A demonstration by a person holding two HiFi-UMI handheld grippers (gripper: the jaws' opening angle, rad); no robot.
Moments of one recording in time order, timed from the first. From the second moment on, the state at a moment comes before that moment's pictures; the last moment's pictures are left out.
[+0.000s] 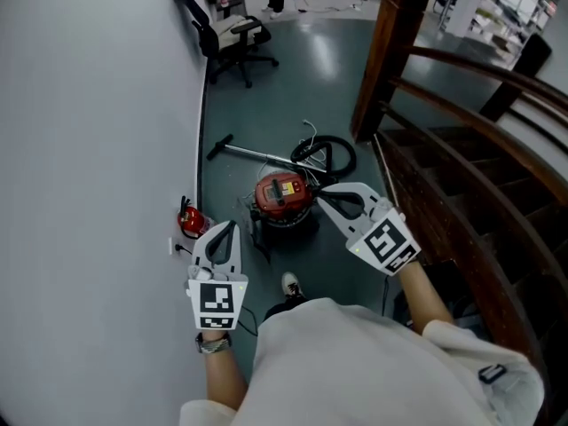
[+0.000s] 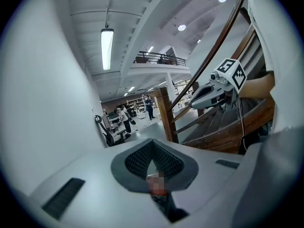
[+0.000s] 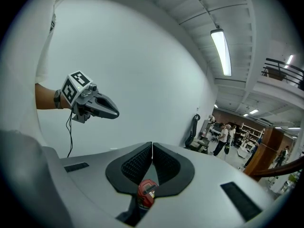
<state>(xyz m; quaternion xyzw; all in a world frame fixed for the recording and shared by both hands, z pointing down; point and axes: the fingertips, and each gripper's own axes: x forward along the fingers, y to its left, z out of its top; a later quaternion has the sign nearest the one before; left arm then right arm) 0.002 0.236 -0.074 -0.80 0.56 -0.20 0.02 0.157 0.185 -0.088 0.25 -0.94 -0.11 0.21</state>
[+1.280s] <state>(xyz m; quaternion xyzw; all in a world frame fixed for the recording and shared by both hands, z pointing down) -0.073 0.151 -0.005 -0.81 0.53 -0.24 -0.04 0.086 0.089 -0.041 0.28 -0.93 -0.05 0.24</state>
